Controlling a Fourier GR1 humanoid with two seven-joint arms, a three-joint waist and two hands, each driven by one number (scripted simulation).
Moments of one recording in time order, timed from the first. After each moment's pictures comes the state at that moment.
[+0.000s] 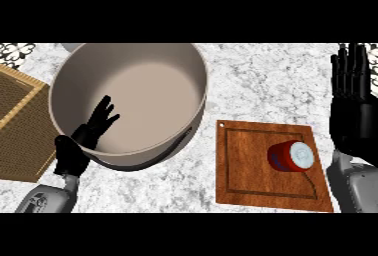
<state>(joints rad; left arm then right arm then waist) -0.14 0.36 -0.25 -1.45 0.16 0.13 0.05 -0.27 -0.26 0.00 -1.64 -0.11 -0.25 -0.24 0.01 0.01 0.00</state>
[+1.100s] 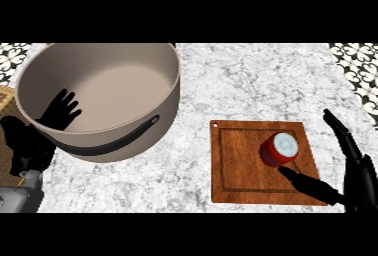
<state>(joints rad) -0.12 0.46 -0.10 -1.50 0.23 0.23 0.20 0.13 -0.35 0.14 -1.78 0.36 -0.46 -0.18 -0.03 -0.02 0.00</state>
